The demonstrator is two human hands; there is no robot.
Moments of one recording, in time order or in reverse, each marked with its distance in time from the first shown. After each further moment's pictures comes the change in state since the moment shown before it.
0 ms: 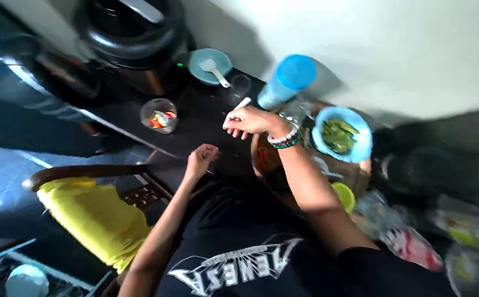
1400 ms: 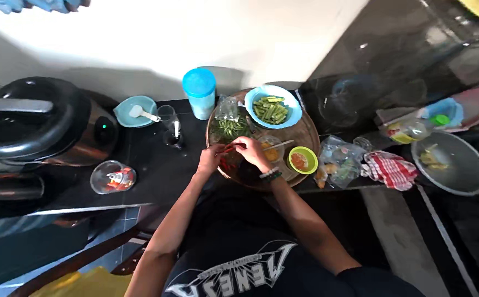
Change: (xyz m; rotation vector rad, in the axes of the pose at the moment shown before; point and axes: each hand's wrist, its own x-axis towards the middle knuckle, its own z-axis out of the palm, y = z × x) left_hand 0.093 0.028 0.151 0.521 -0.467 0.399; right_hand -0.121 0.177 0.104 0.256 1.019 0.221
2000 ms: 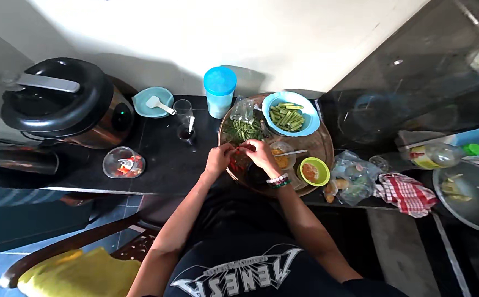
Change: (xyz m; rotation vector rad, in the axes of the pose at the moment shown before) left_hand -0.011 0.020 -0.011 0.040 0.103 -0.047; right_hand 0.011 -0.007 0.004 0.064 -0.051 0.037
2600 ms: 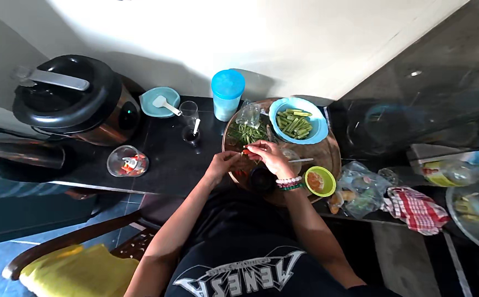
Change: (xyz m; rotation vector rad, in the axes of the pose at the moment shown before) left_hand -0.011 0.019 -0.010 -0.881 -0.156 -0.398; right_hand 0.002 -0.010 -0.020 0.593 -0.087 0.172
